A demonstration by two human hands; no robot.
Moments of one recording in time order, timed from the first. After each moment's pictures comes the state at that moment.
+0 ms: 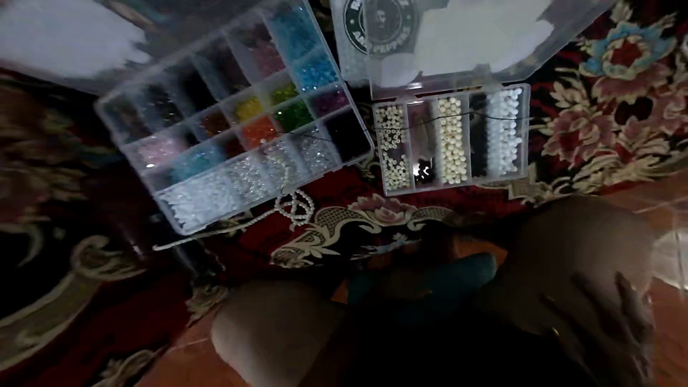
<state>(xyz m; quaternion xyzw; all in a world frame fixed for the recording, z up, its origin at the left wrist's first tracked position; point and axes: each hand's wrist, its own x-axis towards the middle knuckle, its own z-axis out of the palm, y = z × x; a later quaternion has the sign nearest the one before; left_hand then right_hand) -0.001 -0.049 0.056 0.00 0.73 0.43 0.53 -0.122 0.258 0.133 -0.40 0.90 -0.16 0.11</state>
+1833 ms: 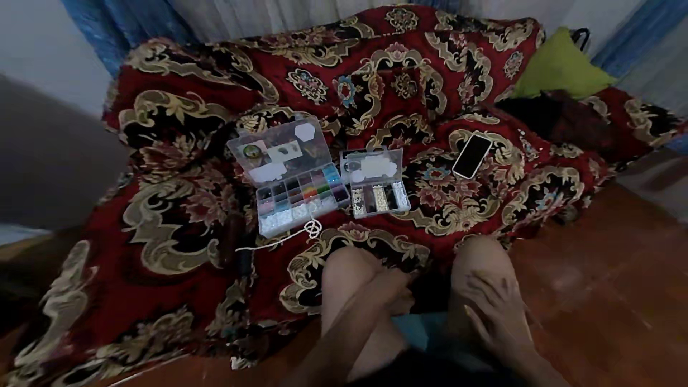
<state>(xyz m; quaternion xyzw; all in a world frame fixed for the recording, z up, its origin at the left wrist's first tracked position) -0.029 0.016 0.156 0.02 0.93 0.21 0.31 -0.070 0.291 0.130 -0.43 0.86 -0.22 -0.17</state>
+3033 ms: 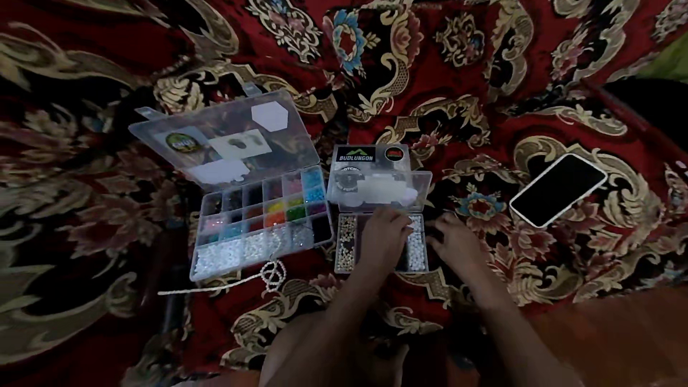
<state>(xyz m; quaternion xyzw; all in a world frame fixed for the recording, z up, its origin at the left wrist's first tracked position) -0.217 -0.099 0.151 -0.19 0.94 0.28 -0.03 -0.334 0.046 0.133 -0.37 0.88 -0.20 0.21</state>
